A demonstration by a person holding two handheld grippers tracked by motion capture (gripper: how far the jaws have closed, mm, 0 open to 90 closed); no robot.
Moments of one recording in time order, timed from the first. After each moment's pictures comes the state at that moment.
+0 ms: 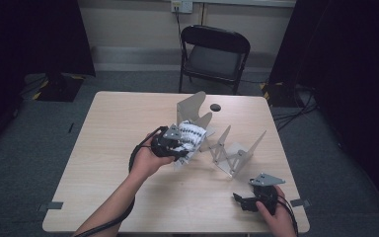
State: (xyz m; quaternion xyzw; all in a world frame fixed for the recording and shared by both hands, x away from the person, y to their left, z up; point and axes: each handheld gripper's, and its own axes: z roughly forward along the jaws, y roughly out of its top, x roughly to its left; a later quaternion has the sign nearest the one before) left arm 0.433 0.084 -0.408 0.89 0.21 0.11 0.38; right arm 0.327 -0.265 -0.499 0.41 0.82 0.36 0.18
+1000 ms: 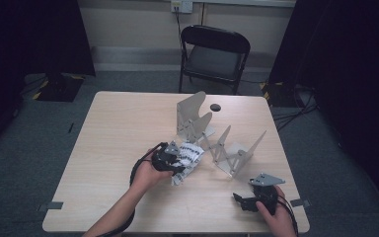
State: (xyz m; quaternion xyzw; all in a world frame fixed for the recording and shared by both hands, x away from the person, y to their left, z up) left arm 0.423 0.087 -0.463 0.91 0.22 0.08 0.35; right arm 0.327 -0.265 -0.499 0.41 0.82 0.36 0.18
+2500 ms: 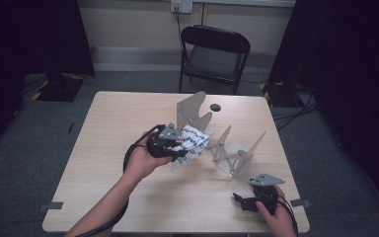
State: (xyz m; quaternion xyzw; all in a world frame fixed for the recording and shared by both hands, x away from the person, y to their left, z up) left arm 0.416 0.087 -0.374 0.89 0.18 0.12 0.39; right arm 0.327 -0.265 -0.499 0.41 0.82 0.36 0.18
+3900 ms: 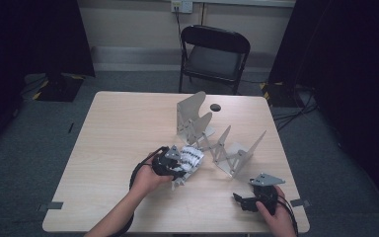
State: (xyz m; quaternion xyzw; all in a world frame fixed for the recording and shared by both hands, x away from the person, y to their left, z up) left arm 0.412 0.084 -0.469 0.91 0.21 0.06 0.35; right arm 0.327 -0.265 -0.499 0.41 0.82 0.36 0.18
